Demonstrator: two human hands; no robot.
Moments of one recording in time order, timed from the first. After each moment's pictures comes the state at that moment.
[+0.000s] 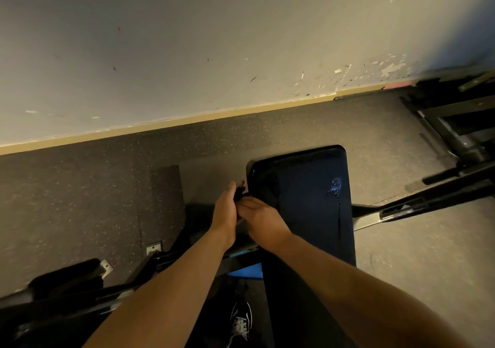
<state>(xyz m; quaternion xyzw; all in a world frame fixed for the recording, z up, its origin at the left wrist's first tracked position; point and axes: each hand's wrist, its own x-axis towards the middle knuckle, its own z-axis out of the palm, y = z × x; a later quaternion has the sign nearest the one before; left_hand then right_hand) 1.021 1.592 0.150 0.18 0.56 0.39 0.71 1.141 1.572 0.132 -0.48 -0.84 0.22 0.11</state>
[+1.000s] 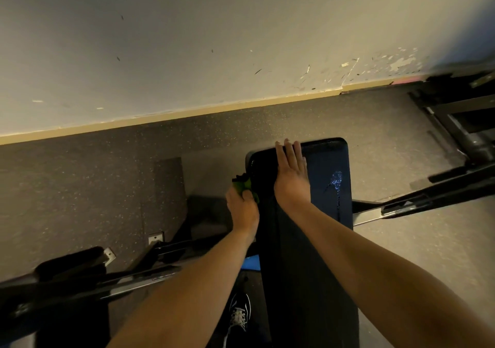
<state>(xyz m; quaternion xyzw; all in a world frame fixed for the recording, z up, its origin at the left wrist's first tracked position) 1.075 1.582 0.108 0.28 0.66 0.45 0.53 1.191 1.622 0.136 -0.69 -0.70 0.10 0.17</state>
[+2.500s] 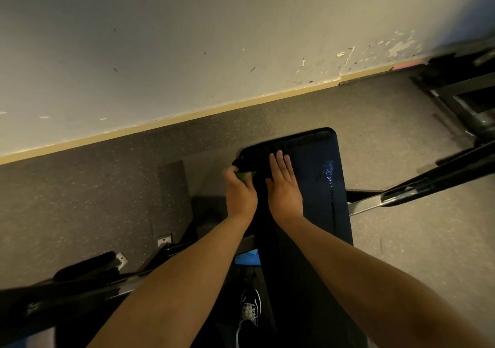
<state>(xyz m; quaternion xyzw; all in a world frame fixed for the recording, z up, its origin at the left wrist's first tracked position) 1.078 1.590 0.122 0.48 0.66 0.40 0.42 1.193 1.580 0.115 -0.69 -0.66 0.16 0.25</state>
